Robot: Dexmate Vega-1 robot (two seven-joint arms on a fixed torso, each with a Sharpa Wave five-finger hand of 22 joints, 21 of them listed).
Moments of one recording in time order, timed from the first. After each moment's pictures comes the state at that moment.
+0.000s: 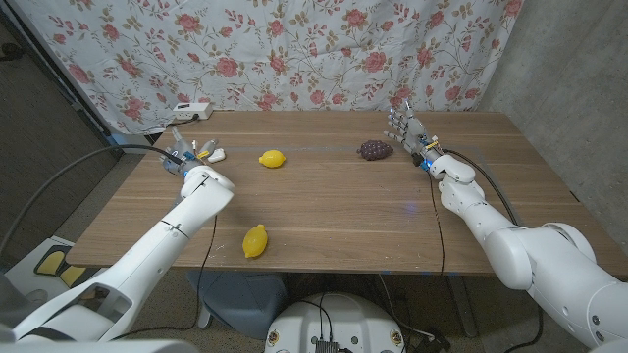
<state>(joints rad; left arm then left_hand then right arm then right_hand) 0.82 0.55 0.38 -1.76 0.13 1.09 0.71 0.41 -0.10 0.47 -0.15 0.18 -0.17 -0.12 0.20 0.18 0.33 -0.07 0.30 0.31 0.10 0.03 0.21 0.19 0.09 0.20 0.22 0.19 -0.48 -0.20 -0.11 -0.66 0.37 0.40 0.50 0.29 0.11 -0.19 0.07 0.21 0.07 -0.07 0.20 0.19 0.05 0.00 0.21 0.20 -0.02 0.02 0.22 0.22 0.13 0.20 0.19 0.17</state>
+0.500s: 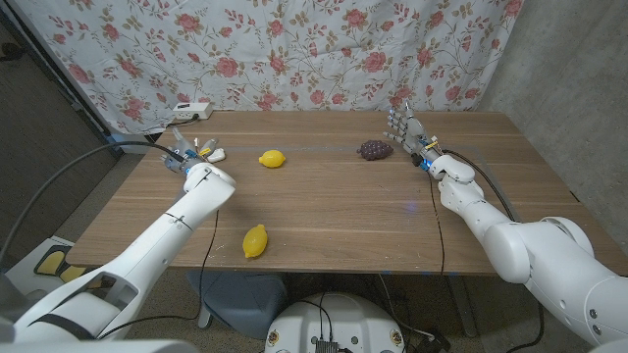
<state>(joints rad) 0.77 0.54 0.41 -1.68 0.10 1.07 0.72 0.41 -0.10 0.46 -0.15 0.18 -0.17 -0.12 0.20 0.18 0.32 -0.07 0.30 0.31 0.10 0.04 0.21 0.19 0.09 0.20 0.22 0.19 -0.45 -0.19 -0.10 -0.60 0.36 0.42 0.52 0.29 0.11 -0.19 0.07 0.21 0.07 -0.07 0.20 0.19 0.05 0.00 0.21 0.20 -0.02 0.02 0.22 0.22 0.13 0.20 0.19 0.17</state>
